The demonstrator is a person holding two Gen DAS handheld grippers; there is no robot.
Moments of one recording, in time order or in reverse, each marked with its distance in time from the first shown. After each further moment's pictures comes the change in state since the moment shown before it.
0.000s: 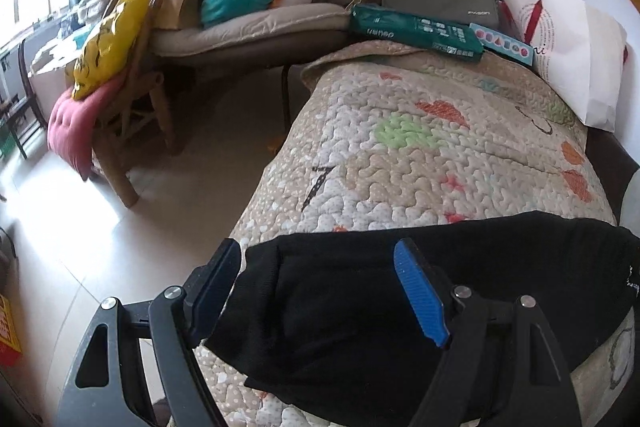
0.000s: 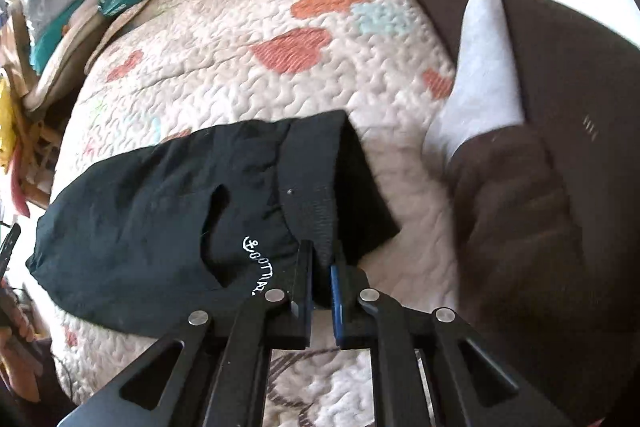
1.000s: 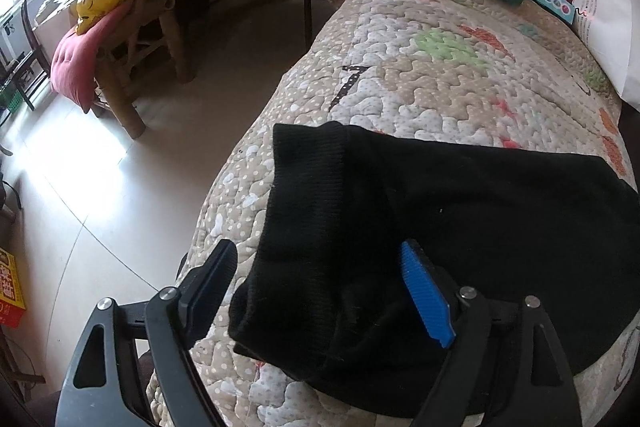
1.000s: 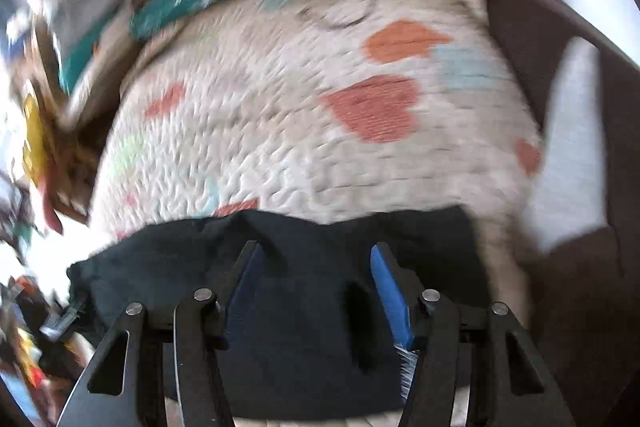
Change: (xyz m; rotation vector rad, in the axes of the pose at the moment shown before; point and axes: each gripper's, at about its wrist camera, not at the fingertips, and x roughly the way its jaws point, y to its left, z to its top) left arm 0.049 0.011 -0.038 -0.051 0.233 0.066; right arm 0.036 0.058 0.068 -0.055 -0.025 0.136
